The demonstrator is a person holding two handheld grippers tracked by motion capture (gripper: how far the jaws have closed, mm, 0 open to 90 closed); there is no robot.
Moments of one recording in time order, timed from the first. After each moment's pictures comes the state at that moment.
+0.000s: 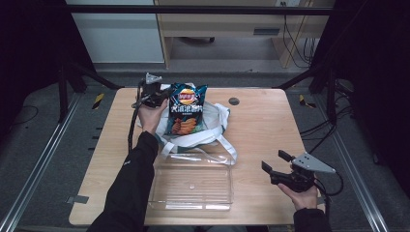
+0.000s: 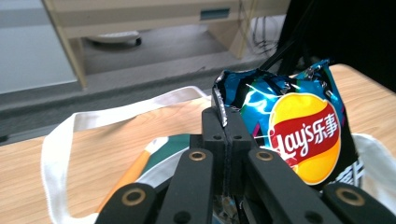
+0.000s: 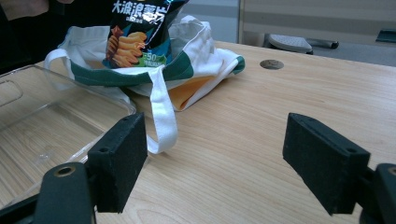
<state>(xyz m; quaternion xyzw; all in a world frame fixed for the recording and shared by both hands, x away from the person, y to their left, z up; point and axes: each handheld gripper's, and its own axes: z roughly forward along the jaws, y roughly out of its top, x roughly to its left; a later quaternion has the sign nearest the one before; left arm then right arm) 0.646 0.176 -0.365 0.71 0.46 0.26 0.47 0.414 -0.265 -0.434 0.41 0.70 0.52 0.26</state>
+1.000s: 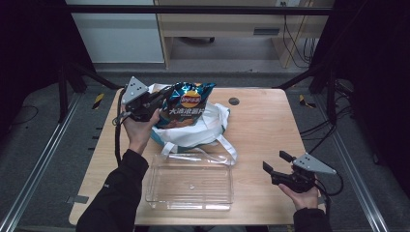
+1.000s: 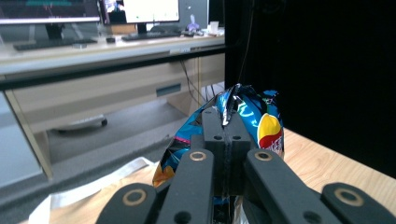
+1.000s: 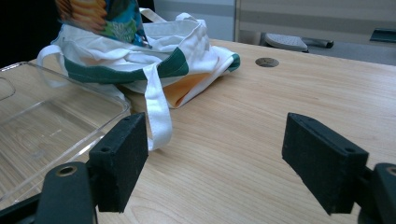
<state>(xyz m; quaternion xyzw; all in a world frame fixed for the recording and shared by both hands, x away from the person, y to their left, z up) 0.530 0.179 -0.293 0.68 0.32 0.30 0.59 0.414 -0.267 -0.436 0.41 0.70 0.52 0.27</state>
